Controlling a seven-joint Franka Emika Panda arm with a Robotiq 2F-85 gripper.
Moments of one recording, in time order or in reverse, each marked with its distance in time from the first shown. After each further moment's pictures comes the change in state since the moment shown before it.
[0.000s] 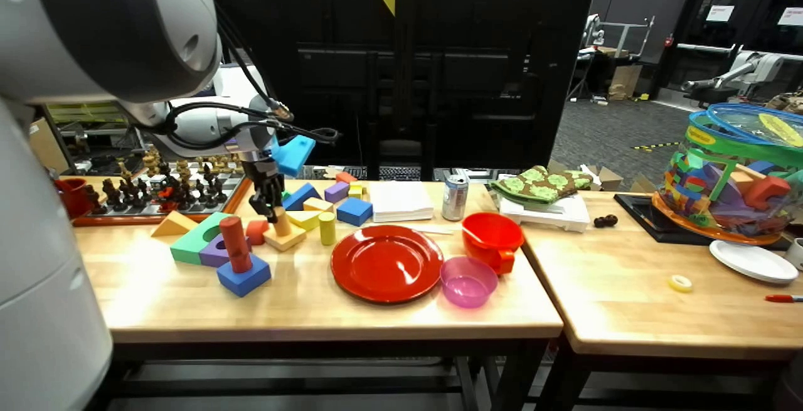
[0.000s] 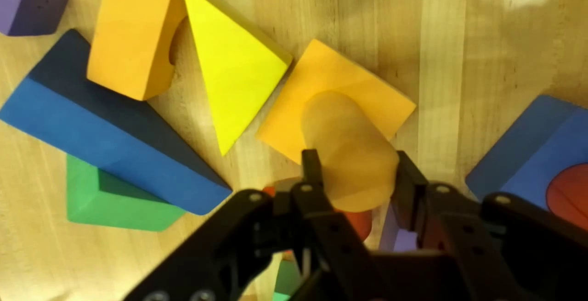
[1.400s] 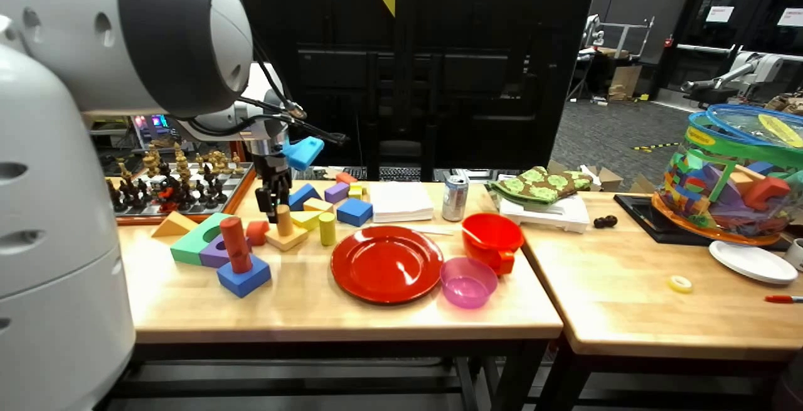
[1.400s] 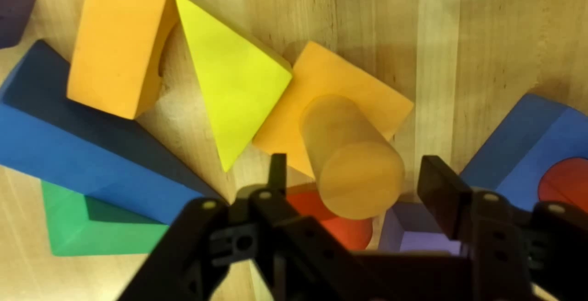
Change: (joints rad) arm -0.017 0.102 0.000 0.163 0.044 -0.185 -0.045
